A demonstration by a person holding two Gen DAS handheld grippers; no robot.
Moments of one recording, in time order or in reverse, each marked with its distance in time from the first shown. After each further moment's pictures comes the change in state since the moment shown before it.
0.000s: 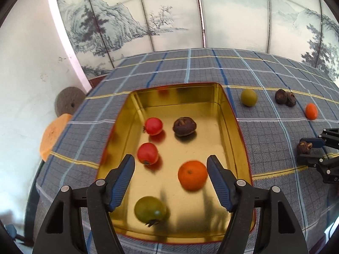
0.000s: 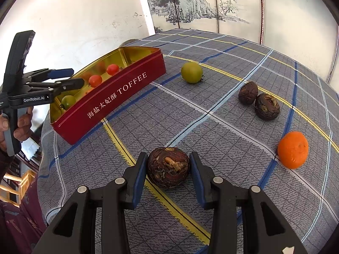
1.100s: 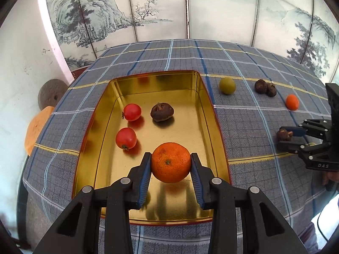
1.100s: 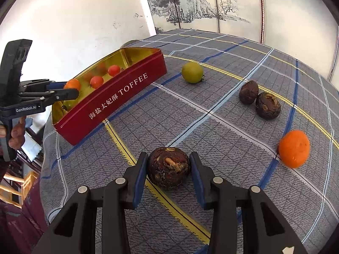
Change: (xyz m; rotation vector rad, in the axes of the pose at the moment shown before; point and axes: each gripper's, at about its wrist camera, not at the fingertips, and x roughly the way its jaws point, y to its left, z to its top) left arm -0.006 -0.011 -0.009 0.008 0.074 -0.137; right arm -0.001 0.001 0.001 0.004 -0.005 0.011
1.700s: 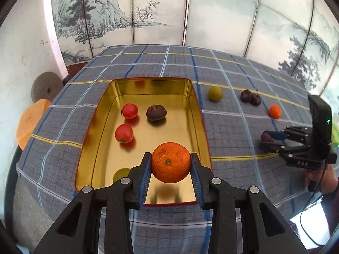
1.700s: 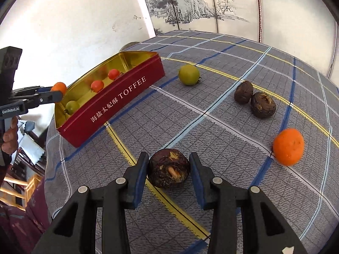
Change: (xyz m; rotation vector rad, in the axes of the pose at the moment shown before) left arm -0.033 0.008 -0.004 -0.060 -0.022 -0.083; right arm -0.008 -0.008 0.000 0.022 -0.009 0.017
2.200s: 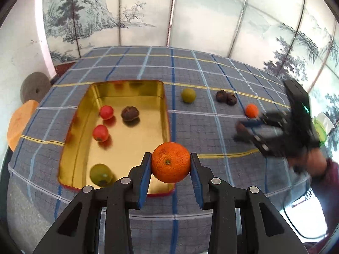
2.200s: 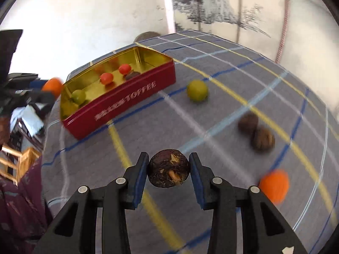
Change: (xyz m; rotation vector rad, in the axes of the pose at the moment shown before) left arm -0.023 -0.029 0.002 -0.002 -0.004 -0.092; right arm -0.011 0.005 0.020 -0.177 0.045 0.012
